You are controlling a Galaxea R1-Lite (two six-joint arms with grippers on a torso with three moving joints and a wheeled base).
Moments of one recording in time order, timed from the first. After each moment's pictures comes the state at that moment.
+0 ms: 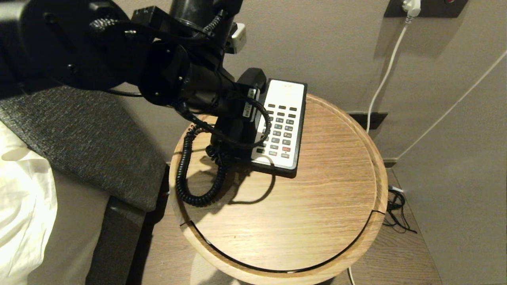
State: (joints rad) left arm -0.77 1.85 -1.92 0.56 0.42 -0.11; right arm -0.01 0.03 0.00 0.01 0.01 -0.01
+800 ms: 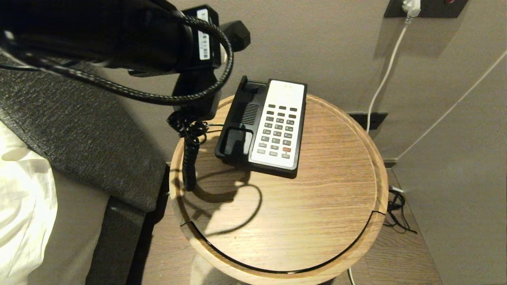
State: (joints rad) left arm -0.83 1.62 -1.92 0.60 0.42 -0.30; right arm -0.01 0.03 0.00 0.01 0.01 -0.01
